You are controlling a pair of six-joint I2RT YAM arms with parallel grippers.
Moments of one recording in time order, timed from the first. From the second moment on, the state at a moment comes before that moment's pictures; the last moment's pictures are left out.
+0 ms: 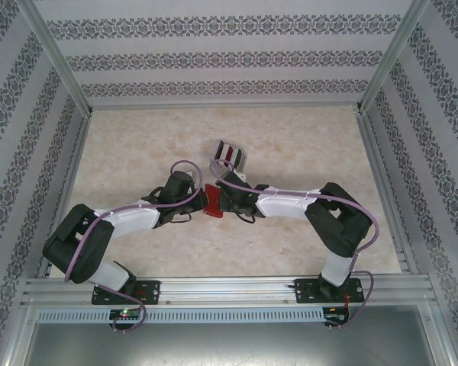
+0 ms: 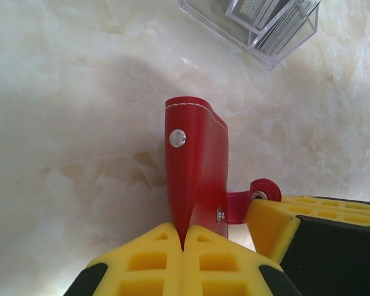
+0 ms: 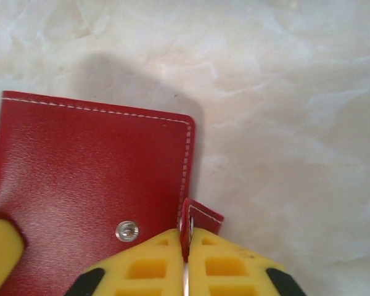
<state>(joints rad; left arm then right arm) -0.54 1.48 0.63 0.08 0.14 -0.78 0.84 1.78 0.99 -0.20 0.12 0.87</state>
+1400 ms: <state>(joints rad) -0.54 1.52 0.63 0.11 0.27 -0.73 0.78 1.50 0.85 -0.02 -0.04 0.75</state>
